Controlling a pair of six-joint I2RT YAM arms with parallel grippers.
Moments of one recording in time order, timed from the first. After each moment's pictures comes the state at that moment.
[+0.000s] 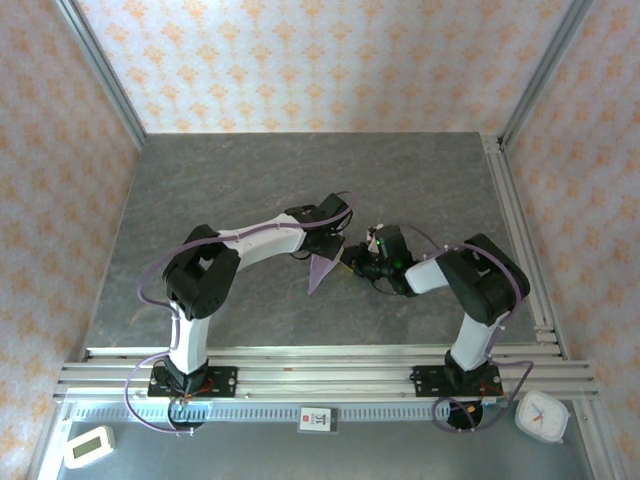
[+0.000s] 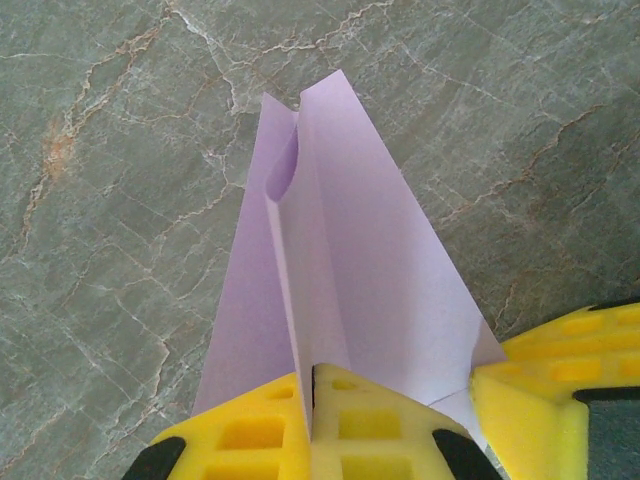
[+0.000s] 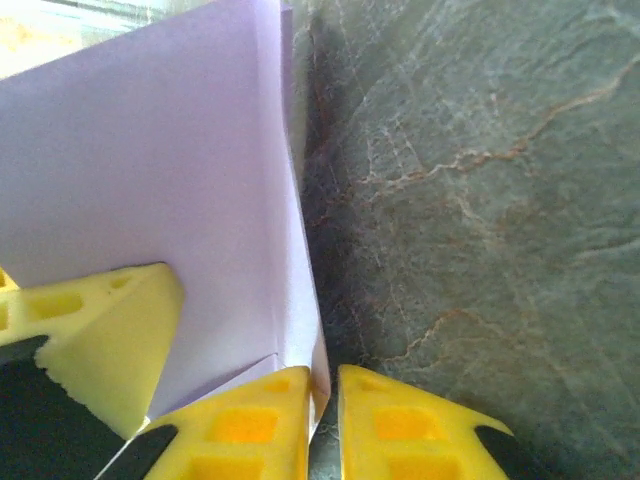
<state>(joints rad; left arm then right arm) -0.71 1.96 1.40 -0.59 -0.16 -0.24 0.51 1.78 0.57 0.59 -0.44 1.08</state>
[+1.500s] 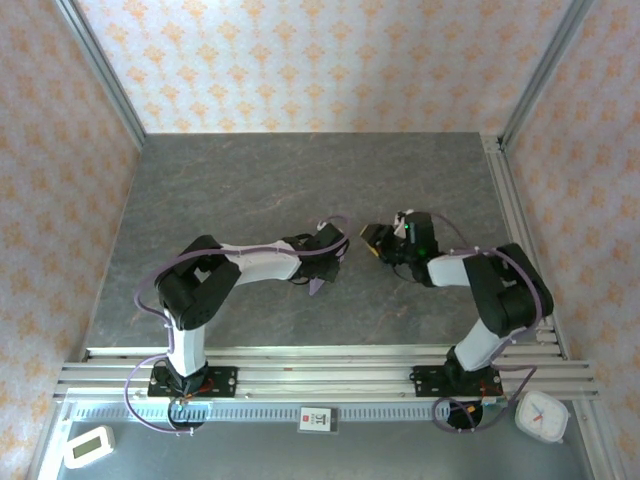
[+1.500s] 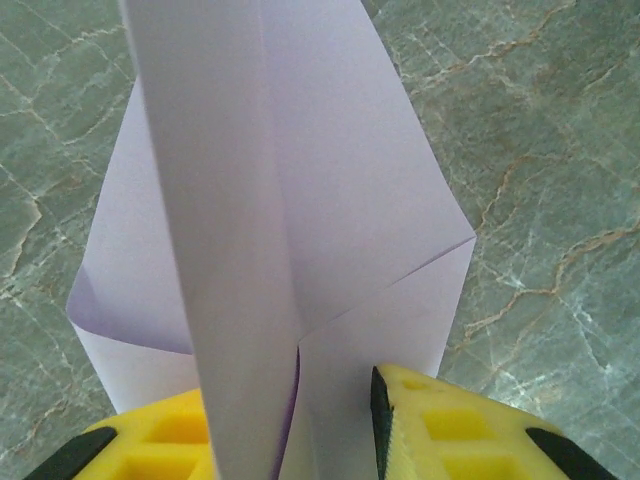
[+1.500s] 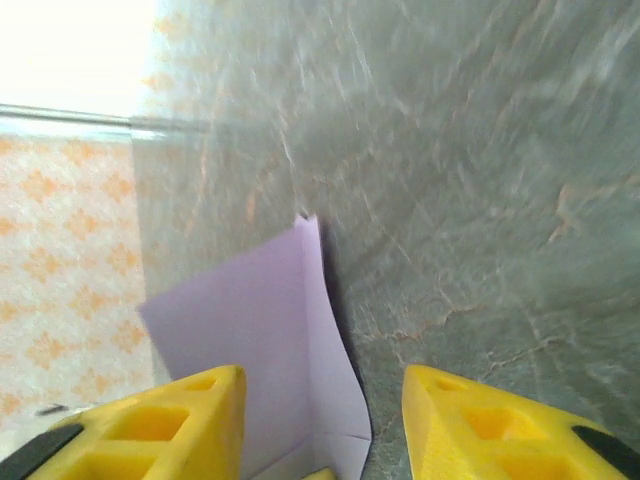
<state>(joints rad) -0.79 1.89 1.11 -0.32 -0.20 -0.44 0.29 1.62 0.57 0.49 -0.48 1.05</state>
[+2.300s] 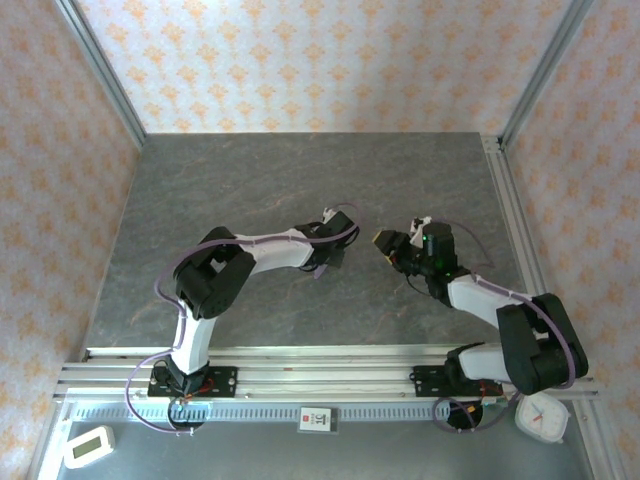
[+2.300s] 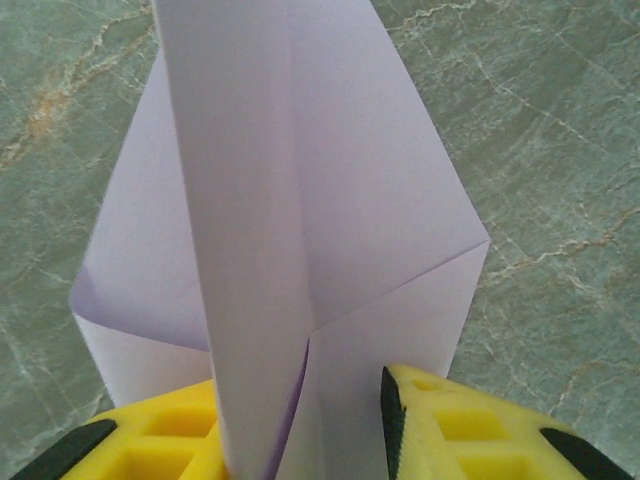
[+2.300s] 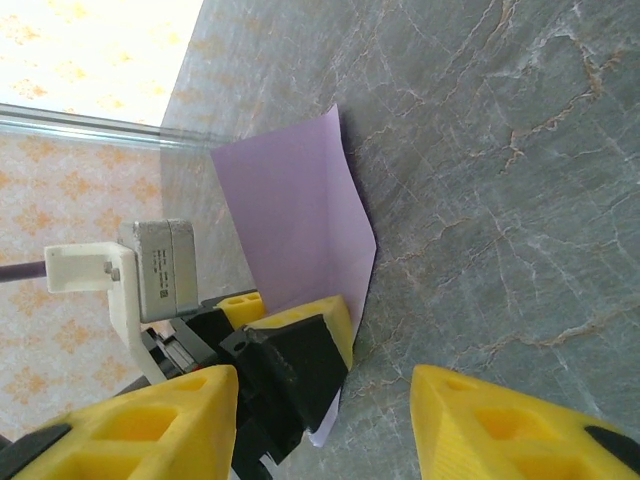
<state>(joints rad) -0.76 2.01 1.31 -0.40 -0.32 -0.44 0.27 1.30 0.42 0.35 -0.47 1.02</state>
